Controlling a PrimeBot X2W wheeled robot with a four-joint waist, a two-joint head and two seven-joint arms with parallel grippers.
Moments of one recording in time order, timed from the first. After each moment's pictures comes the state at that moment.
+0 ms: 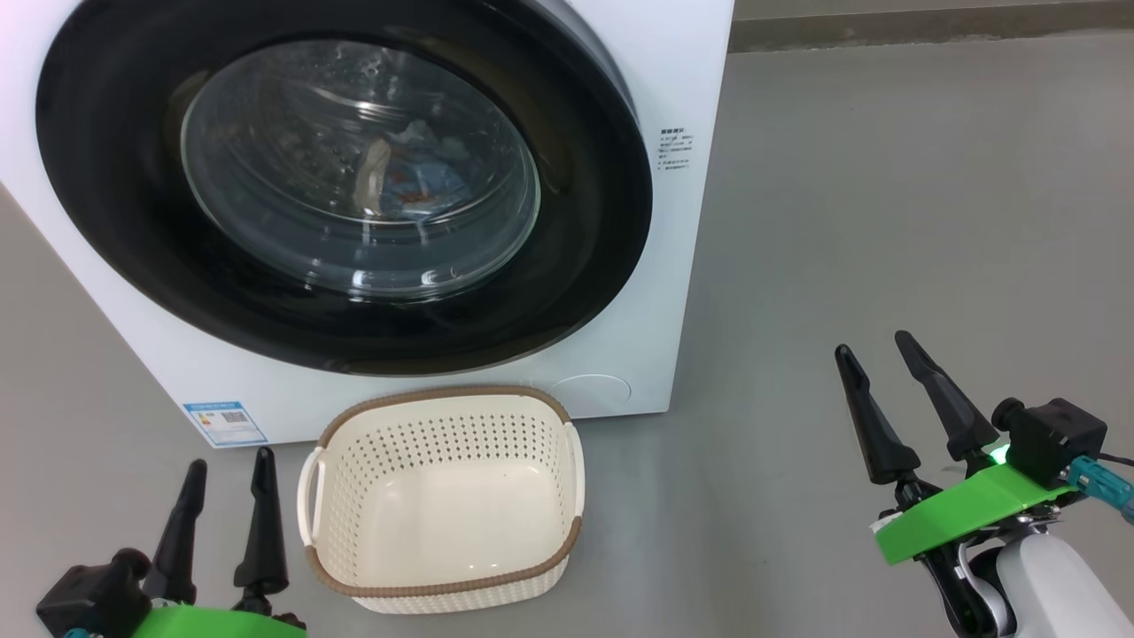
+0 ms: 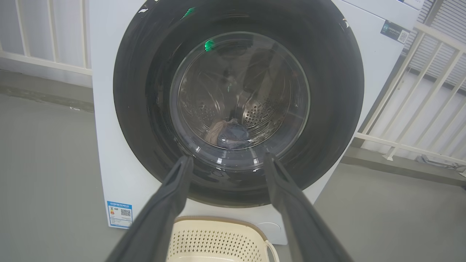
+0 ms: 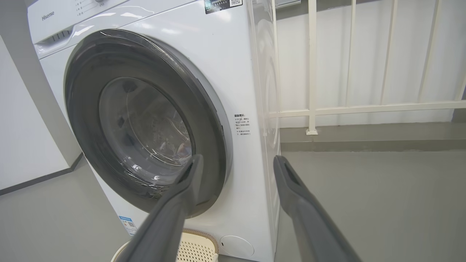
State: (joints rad) left arm -0.01 0.09 -0.02 0.10 -0.44 -0.13 -0.26; right arm -0.23 -0.26 0.17 0.23 0.46 0.13 -0.26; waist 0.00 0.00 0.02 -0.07
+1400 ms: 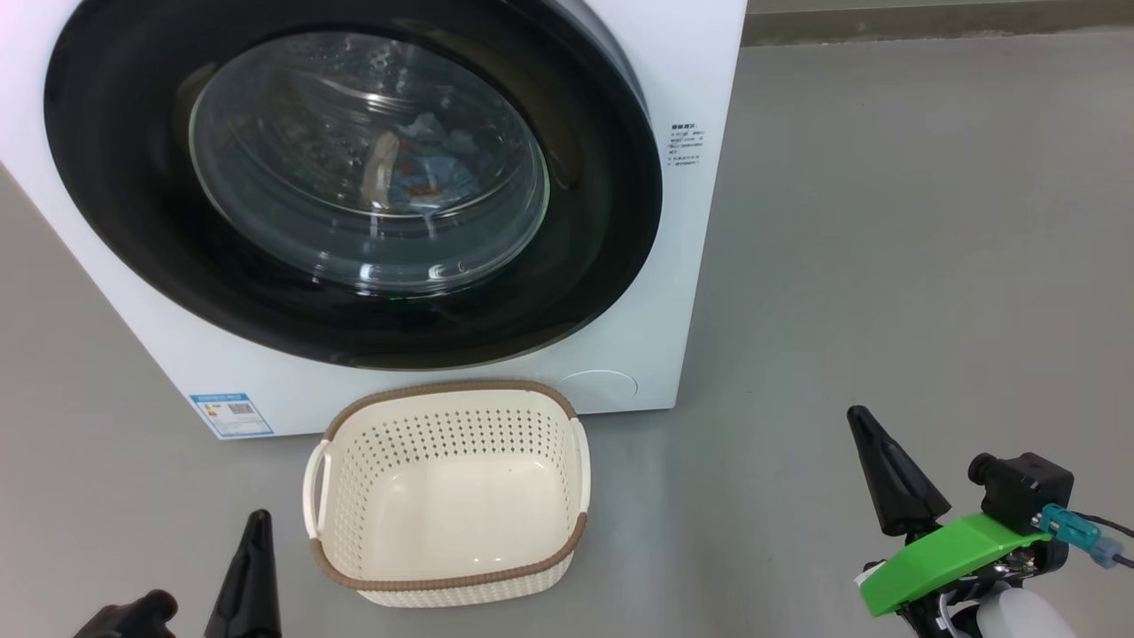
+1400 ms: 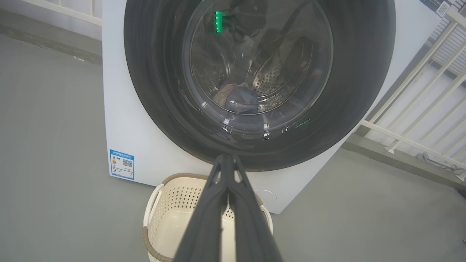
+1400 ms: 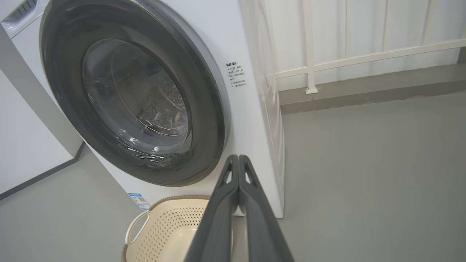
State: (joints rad) left arm 0.04 0.06 -0.03 0.17 -0.51 -0.13 -0.24; right arm -0.16 -0.20 0.15 0.30 0.49 0.13 -0.24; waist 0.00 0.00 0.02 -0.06
